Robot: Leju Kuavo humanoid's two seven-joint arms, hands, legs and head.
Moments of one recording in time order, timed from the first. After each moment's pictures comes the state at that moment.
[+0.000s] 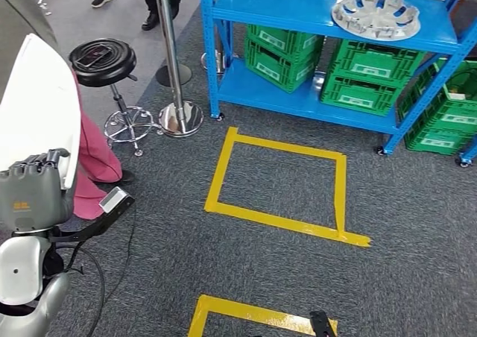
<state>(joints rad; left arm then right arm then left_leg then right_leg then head) -0.15 0.19 -0.33 -1.62 -1.53 0.34 0.28 -0.04 0.10 0.04 -0.20 0.19 -0.30 0.02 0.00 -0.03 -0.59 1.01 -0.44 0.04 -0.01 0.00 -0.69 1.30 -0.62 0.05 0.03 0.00</state>
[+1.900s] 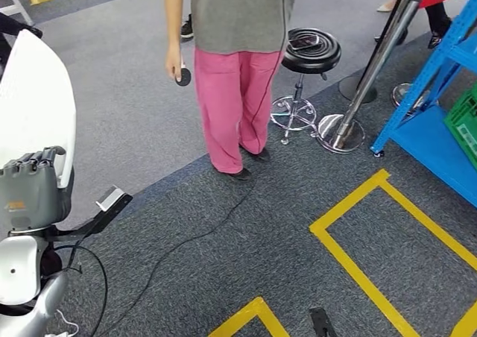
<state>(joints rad) -0.18 0.21 -0.35 -1.61 -1.53 0.35 0.31 -0.05 0.10 0.01 -0.20 0.25 -0.29 0.03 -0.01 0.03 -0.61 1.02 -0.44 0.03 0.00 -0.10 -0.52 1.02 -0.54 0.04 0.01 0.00</state>
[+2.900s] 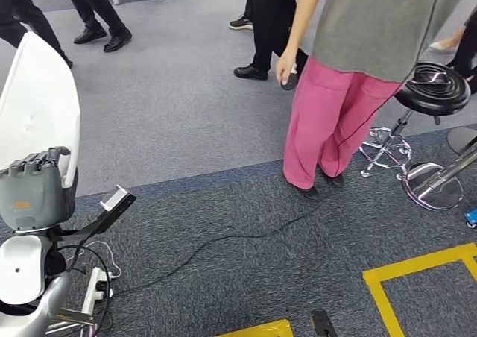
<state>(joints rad) -0.18 0.21 -0.37 -1.61 -1.53 0.34 0.31 -0.05 0.10 -0.01 -0.20 0.27 -0.28 0.04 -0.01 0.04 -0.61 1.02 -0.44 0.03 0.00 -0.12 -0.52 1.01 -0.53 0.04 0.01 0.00</state>
